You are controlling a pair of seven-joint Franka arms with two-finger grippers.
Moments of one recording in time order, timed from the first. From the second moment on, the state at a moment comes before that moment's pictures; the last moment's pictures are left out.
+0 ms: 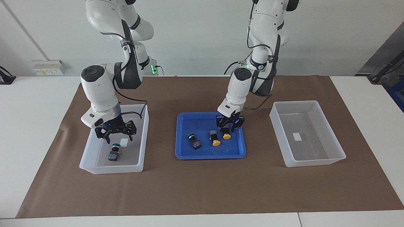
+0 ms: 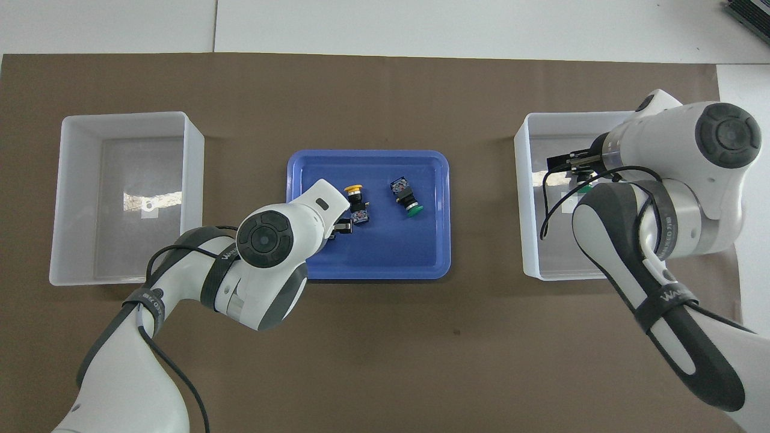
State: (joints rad) left arm -0.61 0.28 0.05 -2.12 -0.02 2.61 -0.51; right arm 0.07 0.22 0.01 -1.88 -0.05 2.31 -0.05
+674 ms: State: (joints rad) left arm -0.50 0.13 0.09 -2.05 -0.01 2.44 -0.48; right arm 0.13 0.24 0.24 -1.86 -0.05 2.37 0.03
